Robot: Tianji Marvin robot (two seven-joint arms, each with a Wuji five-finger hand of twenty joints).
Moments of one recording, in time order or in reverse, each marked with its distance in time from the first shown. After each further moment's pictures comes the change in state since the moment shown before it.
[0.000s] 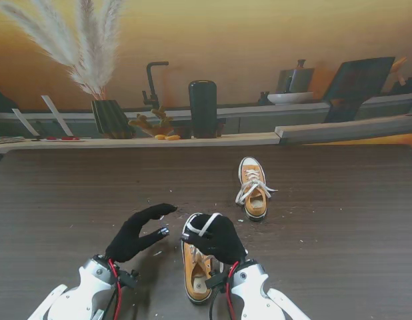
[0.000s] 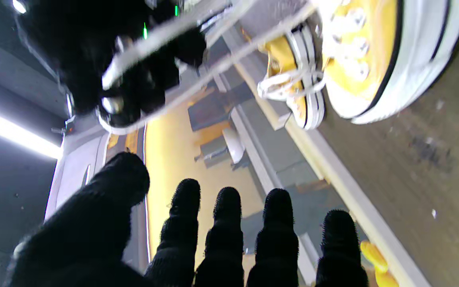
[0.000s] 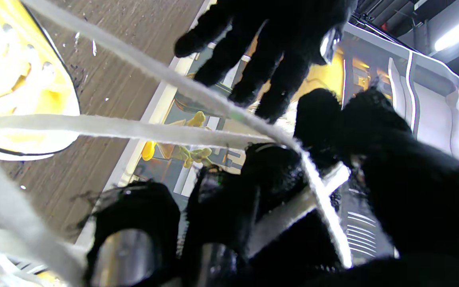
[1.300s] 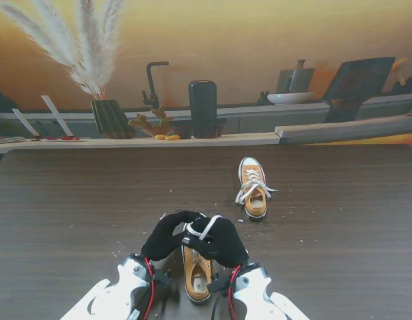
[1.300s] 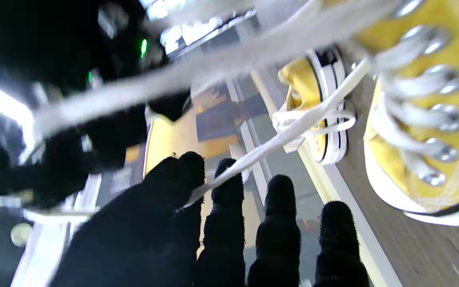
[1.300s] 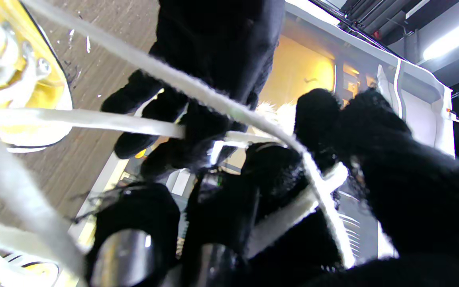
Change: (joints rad) left arm -0.164 -0.050 0.261 0.141 -0.015 0.014 0.164; right arm -0.033 0.014 0.013 -0.033 -0.046 -0.019 -0.002; left_hand 0.207 0.019 0.109 -0.156 0.117 0.013 0.630 0.490 0.227 0.006 0.167 0.208 0.097 0.031 0.120 0.029 0.022 0.000 0.194 -0.013; right_hand 0.000 0.006 0.000 0.000 0.000 0.006 0.000 0.000 0.020 0.000 -0.012 -0.006 0.001 0.003 0.001 0.000 0.000 0.000 0.000 0.003
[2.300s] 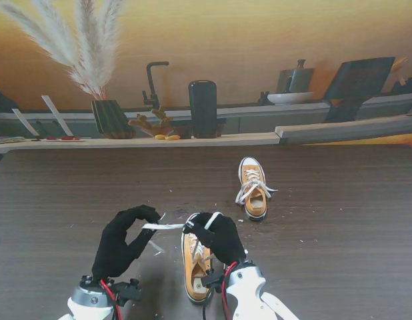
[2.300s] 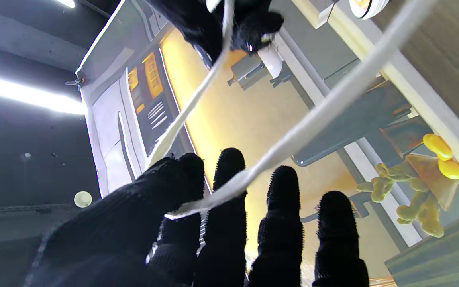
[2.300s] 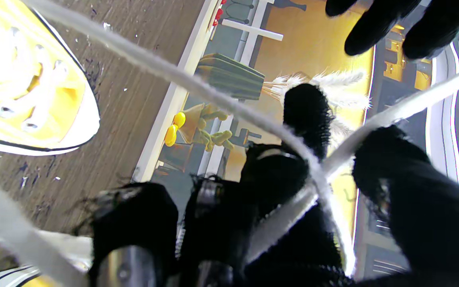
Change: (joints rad) left arm 0.432 -0.033 -0.293 -0.466 0.380 0.062 0.315; right arm 0.009 -0.040 -0.031 -0.016 0.101 0.147 -0.076; left_hand -0.082 -0.037 0.122 0.051 0.000 0.001 0.051 0.057 0.073 0.018 0.055 0.135 0.051 0.024 0.073 0.001 0.039 0.004 0.179 -0.033; right_hand -0.180 0.190 -0.005 0.096 0.041 0.082 -0.204 0.072 0.065 -0.001 0.015 -0.005 0.022 0.001 0.086 0.000 0.012 0.026 0.001 0.239
